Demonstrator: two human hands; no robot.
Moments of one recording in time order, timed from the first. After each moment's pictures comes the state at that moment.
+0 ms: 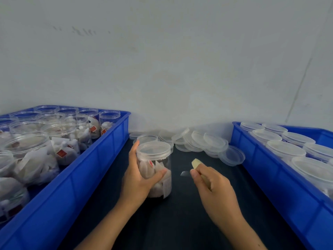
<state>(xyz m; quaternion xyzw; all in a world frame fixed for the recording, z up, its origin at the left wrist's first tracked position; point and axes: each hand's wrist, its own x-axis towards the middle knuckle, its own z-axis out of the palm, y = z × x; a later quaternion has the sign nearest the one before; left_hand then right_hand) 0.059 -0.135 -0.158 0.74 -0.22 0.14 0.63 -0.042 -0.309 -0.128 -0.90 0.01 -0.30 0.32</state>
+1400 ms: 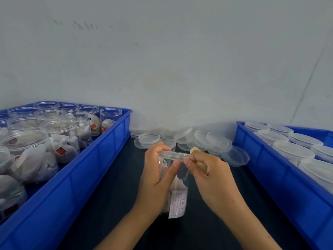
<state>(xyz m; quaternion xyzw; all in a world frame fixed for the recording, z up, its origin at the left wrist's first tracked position) 0.027 -0.160 -0.137 0.69 -0.27 0.14 0.65 -0.033 -0.287 -0.089 -0.89 0.01 -0.25 0.38</state>
